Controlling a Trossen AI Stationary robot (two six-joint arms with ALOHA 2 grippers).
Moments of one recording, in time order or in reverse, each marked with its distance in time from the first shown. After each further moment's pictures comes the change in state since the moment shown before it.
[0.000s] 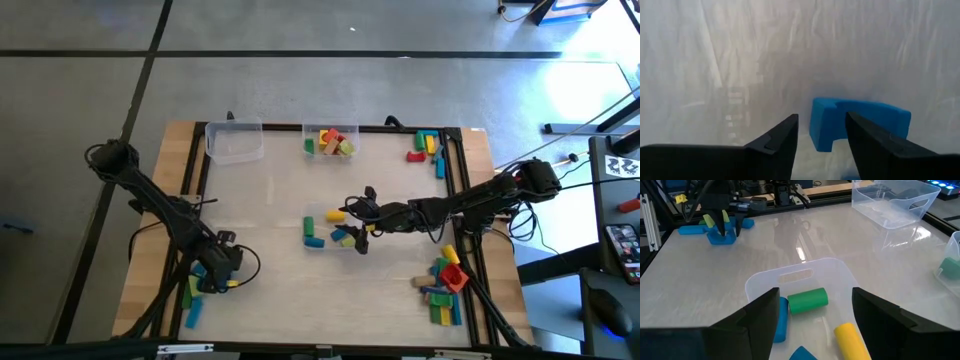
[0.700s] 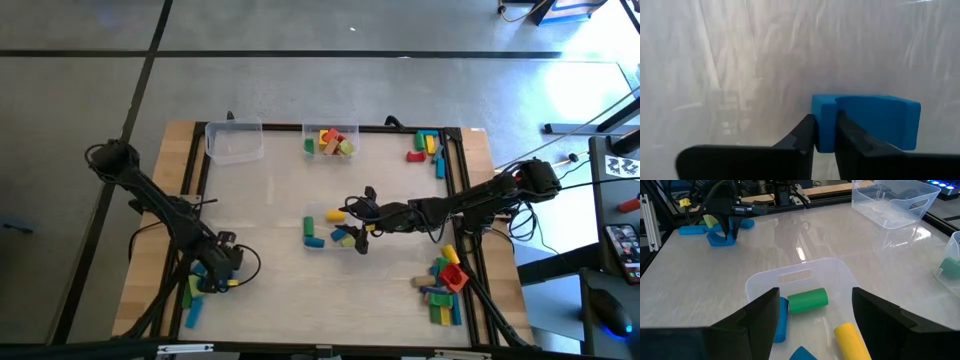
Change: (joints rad) left arm -0.002 0.003 -0.043 0.062 0.000 -0.017; right arm 0.000 0.000 0.000 0.001 0.000 0.000
